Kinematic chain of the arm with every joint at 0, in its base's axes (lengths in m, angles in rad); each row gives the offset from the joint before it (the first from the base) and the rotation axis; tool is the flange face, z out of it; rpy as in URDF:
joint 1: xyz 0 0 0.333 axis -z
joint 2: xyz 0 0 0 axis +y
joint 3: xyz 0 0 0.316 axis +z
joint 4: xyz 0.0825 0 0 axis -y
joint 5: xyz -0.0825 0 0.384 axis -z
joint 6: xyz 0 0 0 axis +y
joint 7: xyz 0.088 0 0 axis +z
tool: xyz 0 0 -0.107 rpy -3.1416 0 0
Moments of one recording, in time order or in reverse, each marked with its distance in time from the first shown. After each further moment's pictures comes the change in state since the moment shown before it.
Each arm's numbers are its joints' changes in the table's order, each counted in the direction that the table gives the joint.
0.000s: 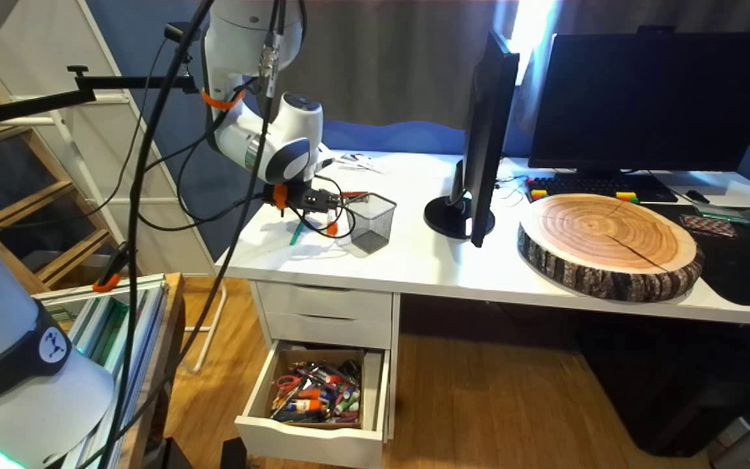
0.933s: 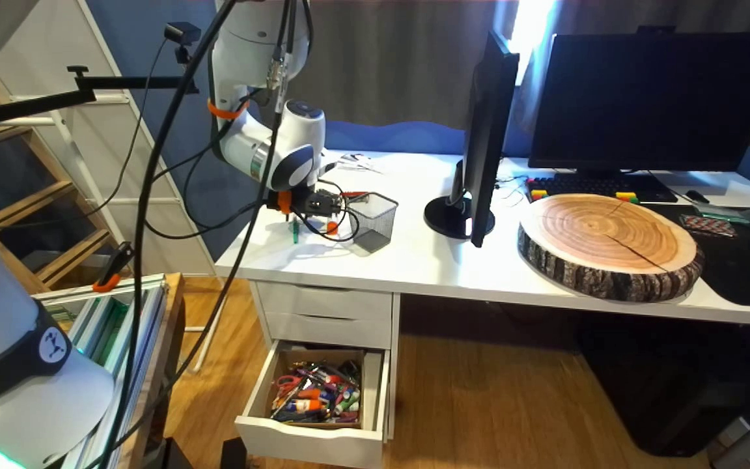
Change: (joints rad) arm -0.010 0.043 -0.022 0.033 0.053 -0.023 -0.006
